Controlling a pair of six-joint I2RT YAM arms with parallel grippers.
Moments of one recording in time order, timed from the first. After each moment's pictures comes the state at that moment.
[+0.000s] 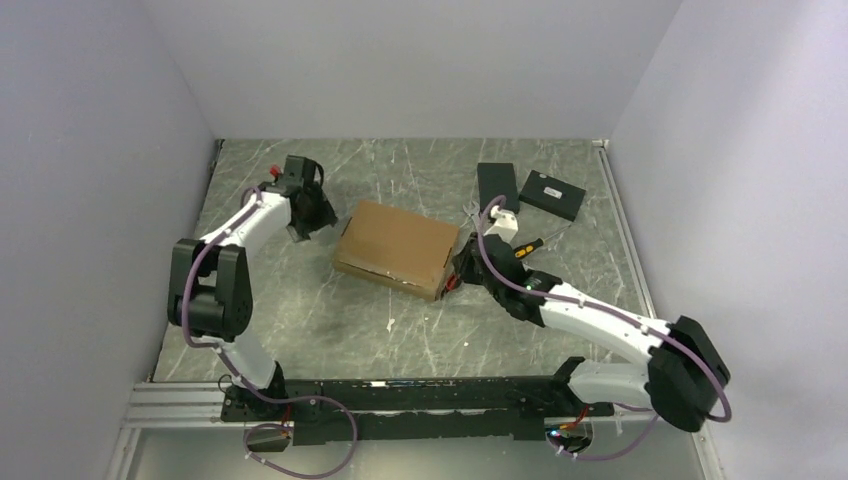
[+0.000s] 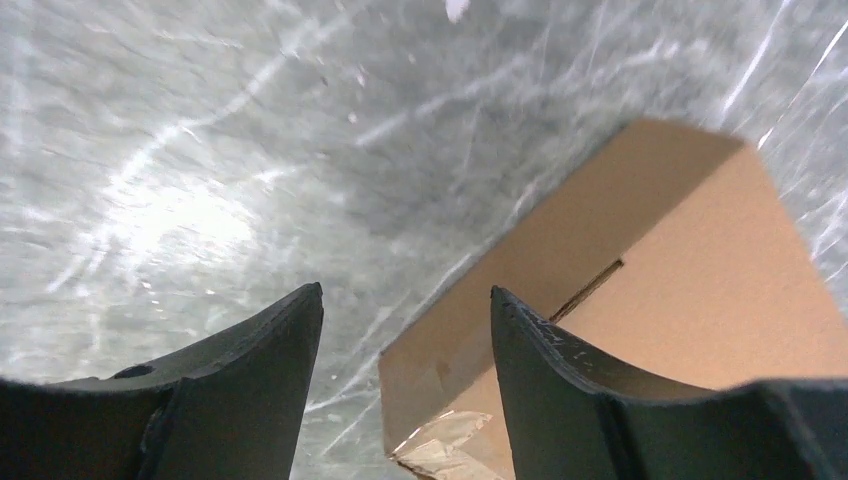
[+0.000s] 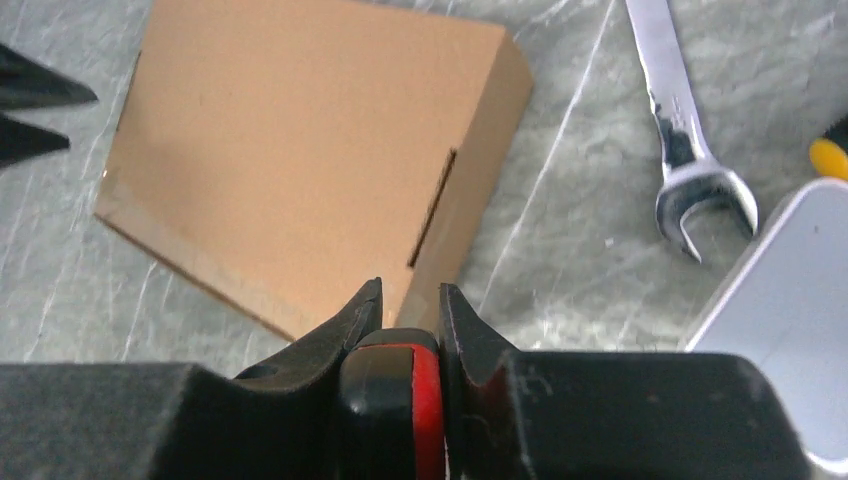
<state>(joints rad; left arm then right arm) -0.19 1.70 1.19 -0.56 -0.12 -0.68 0.75 1.22 0.69 -0.06 0.38 0.74</state>
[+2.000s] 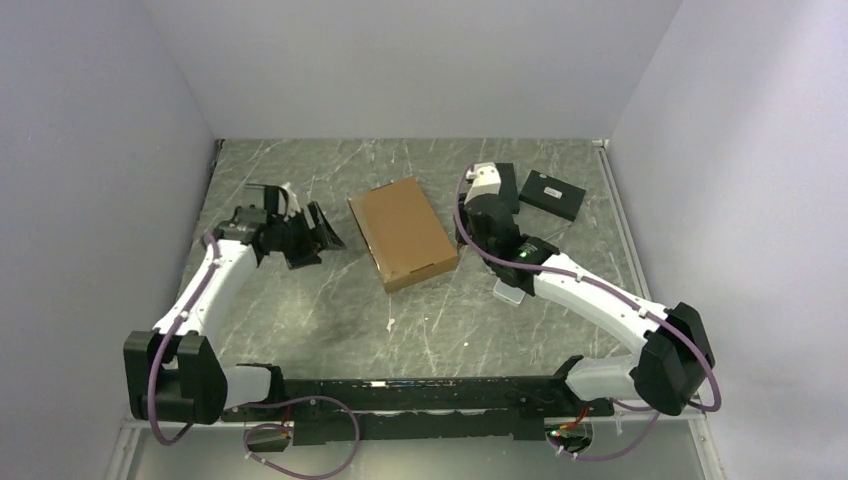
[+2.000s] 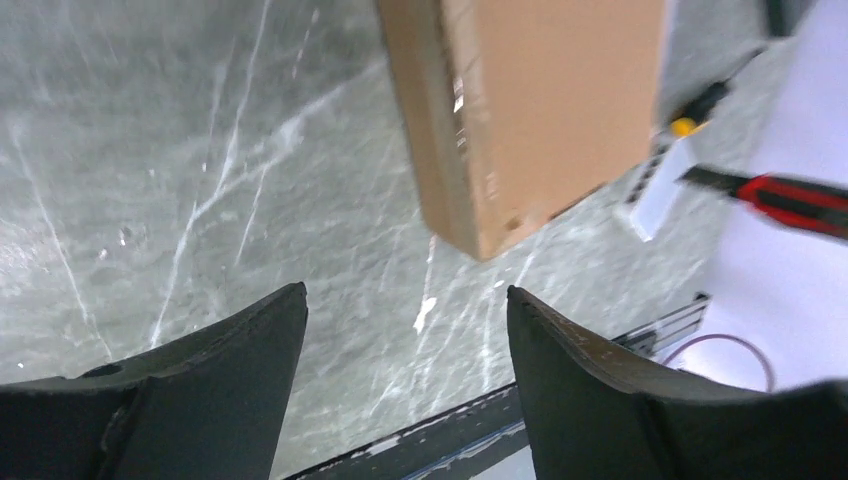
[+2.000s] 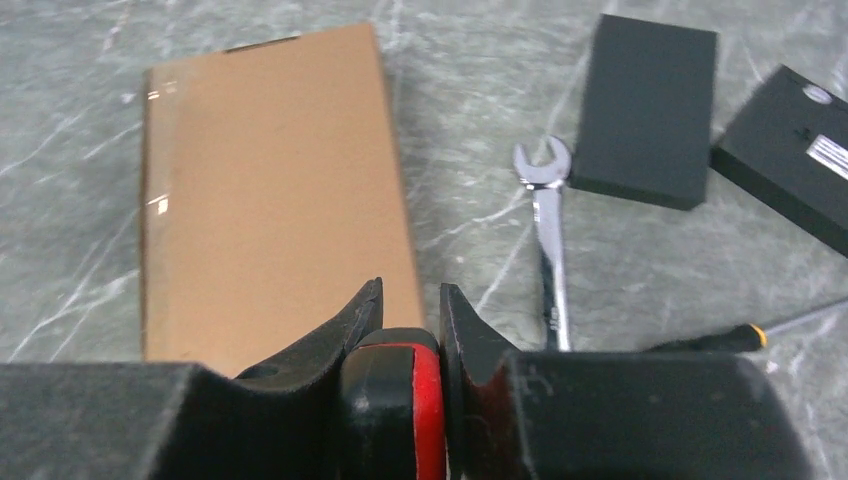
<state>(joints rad) -0.13 1.28 0.91 -0.59 0.40 -0.54 0.70 1.29 0.95 -0.10 0.43 0.28</state>
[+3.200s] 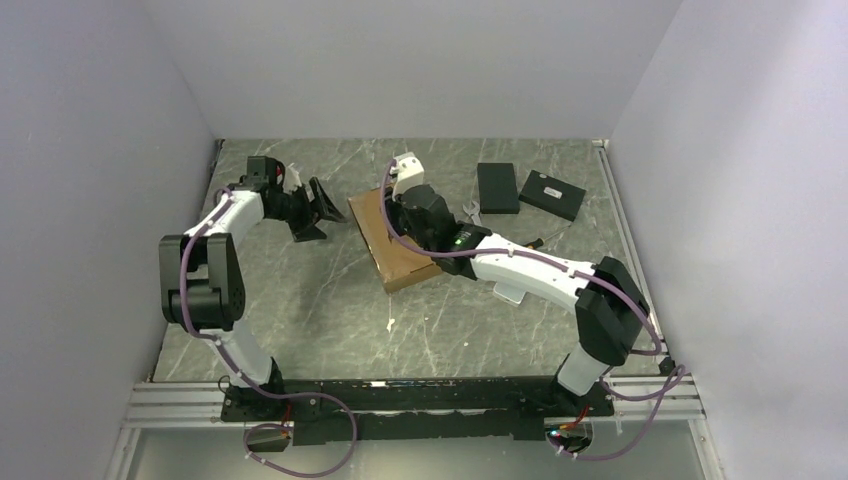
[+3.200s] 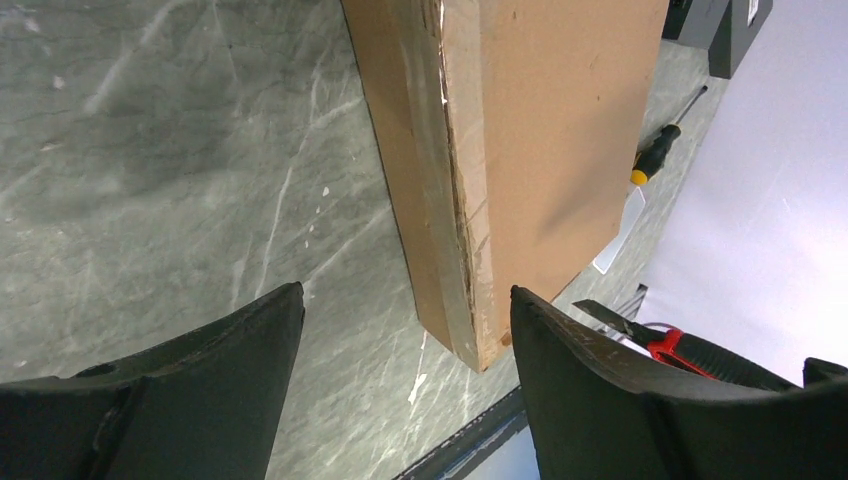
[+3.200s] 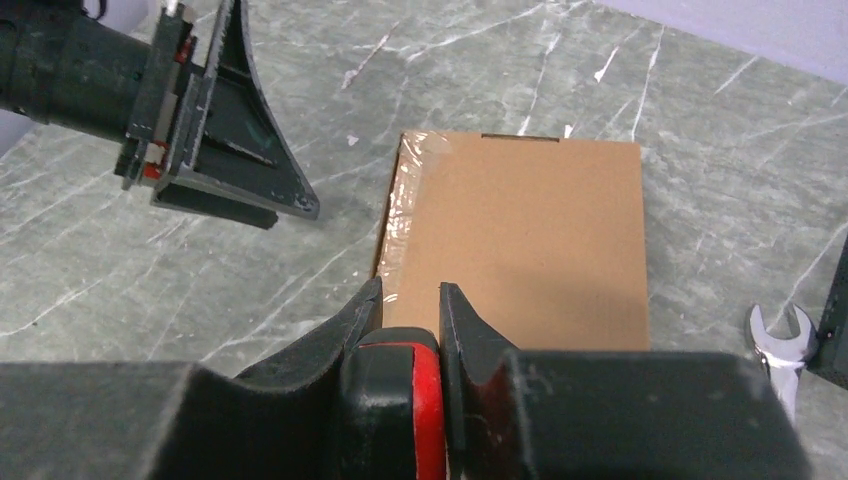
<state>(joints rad) 0.04 1.74 1.23 -0.55 0.64 -0.44 0.92 1.64 1.25 0.08 0.33 0.20</state>
